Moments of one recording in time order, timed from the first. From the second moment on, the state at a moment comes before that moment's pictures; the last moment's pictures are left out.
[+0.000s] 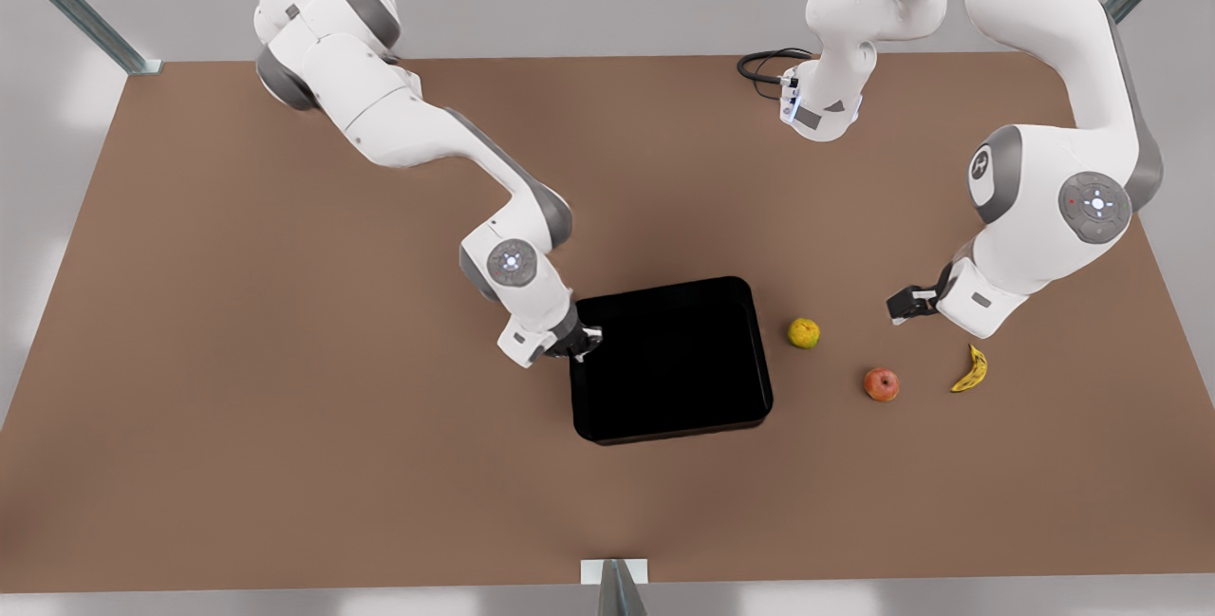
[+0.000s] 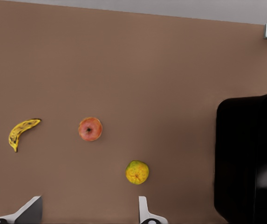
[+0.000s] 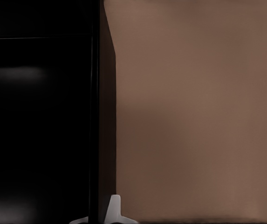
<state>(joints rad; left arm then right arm) -0.04 0.22 -0.06 -1.54 0.00 1.77 -0.19 0.34 0.71 0.35 -1.41 -0.18 2.31 0.64</state>
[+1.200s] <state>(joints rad) -0.04 0.28 -0.06 -1.46 0.00 1.77 -0.19 0.22 0.83 -0.43 -1.27 0.29 1.86 -0.74</state>
